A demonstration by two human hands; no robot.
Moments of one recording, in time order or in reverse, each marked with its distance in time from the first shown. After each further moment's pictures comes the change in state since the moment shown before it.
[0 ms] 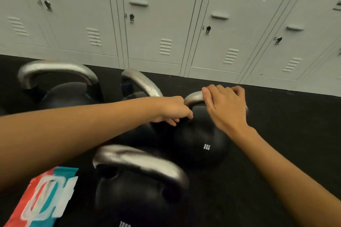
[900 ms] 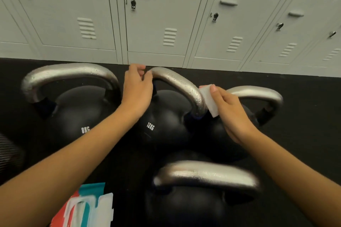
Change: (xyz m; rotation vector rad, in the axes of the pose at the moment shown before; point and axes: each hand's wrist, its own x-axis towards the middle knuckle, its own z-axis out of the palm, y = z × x) left_hand 0.002 -0.114 -0.116 -0.392 0.766 0.293; right_hand 0.000 -0.114 0.007 1.172 -0.279 0.615
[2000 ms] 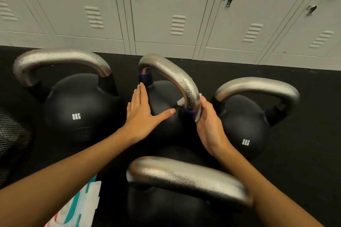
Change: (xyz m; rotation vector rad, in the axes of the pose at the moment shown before) left_hand -0.048 -0.071 0.035 0.523 -0.286 -0.002; right_hand -0.010 0.051 0.027 0.625 -0.185 0.164
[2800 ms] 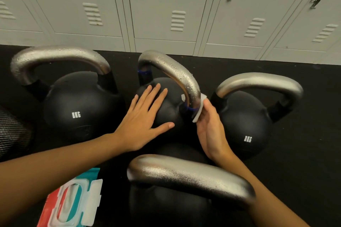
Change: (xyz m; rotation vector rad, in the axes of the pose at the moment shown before) left_hand -0.012 -0.021 -0.006 0.402 -0.089 0.443; right_hand -0.010 0.011 -0.002 0.094 0.016 -0.072
